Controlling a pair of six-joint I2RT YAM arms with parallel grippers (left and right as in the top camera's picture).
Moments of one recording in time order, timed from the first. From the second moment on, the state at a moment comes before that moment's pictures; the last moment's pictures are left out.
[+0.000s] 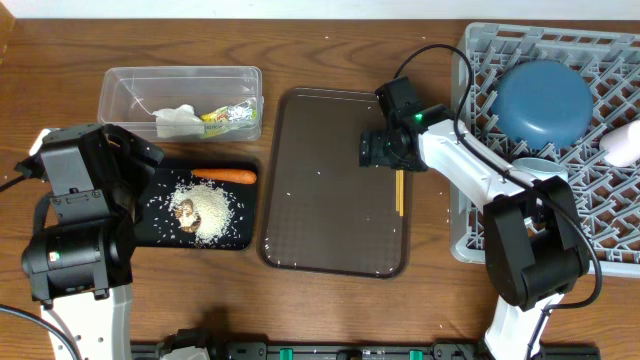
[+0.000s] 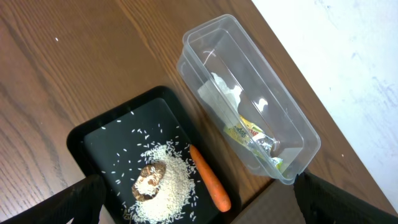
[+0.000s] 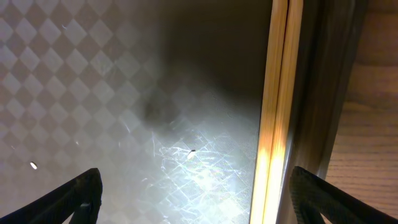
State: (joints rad) left arm 0.17 1.03 1.25 -1.01 -0.22 -0.80; right arm 0.42 1.98 1.39 -0.69 -0.05 0.49
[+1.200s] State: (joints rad) left arm 0.17 1.03 1.25 -1.01 -0.22 -0.80; right arm 0.45 2.02 1.43 -0.74 -0.03 0.51
